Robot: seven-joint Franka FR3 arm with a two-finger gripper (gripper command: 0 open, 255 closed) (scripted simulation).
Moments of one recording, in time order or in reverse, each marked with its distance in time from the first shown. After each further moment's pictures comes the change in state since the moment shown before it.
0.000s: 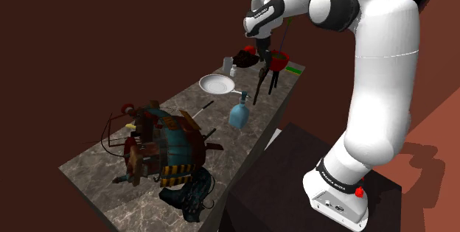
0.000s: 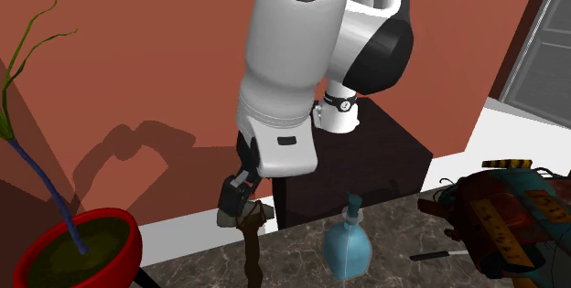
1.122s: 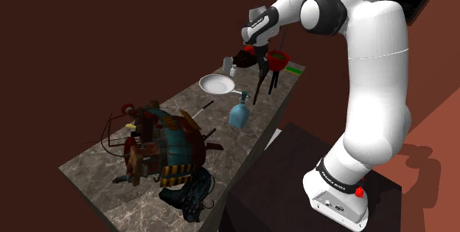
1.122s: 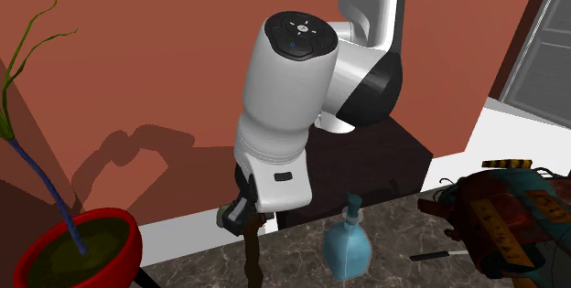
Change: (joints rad) arm -0.021 0.081 0.015 0.006 0.018 0.074 -0.014
